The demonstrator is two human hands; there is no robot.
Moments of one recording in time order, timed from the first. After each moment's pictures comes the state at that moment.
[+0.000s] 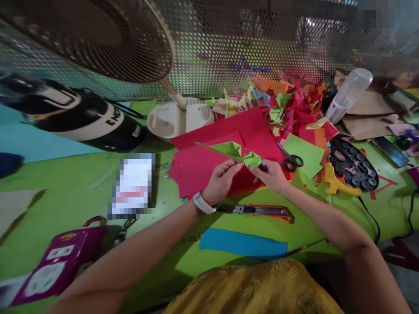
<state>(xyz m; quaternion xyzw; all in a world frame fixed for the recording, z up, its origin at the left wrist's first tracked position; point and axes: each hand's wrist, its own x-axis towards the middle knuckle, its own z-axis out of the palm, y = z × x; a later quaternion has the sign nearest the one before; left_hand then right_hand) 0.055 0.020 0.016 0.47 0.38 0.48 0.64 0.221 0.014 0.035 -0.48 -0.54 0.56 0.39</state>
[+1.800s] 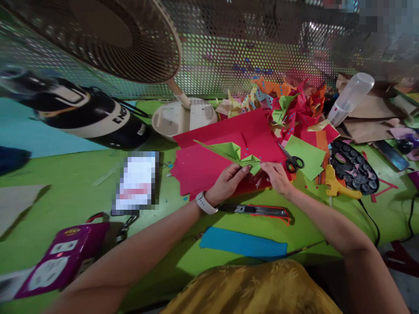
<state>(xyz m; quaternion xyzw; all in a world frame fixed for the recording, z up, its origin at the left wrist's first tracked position) 0.056 0.018 0.014 0.60 0.40 0.42 0.55 0.228 0.011 0.030 -0.47 -0.48 0.61 0.41</state>
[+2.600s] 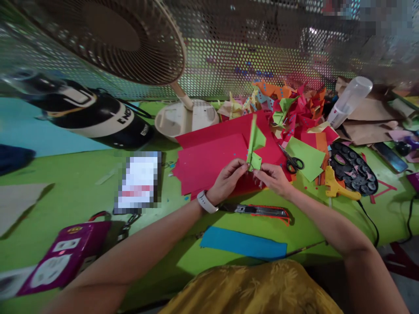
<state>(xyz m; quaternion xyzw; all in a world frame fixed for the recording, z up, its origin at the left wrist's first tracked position) 0.057 0.019 0.019 0.56 0.38 0.46 0.58 0.230 0.010 0.030 -0.45 -0.61 0.53 0.39</state>
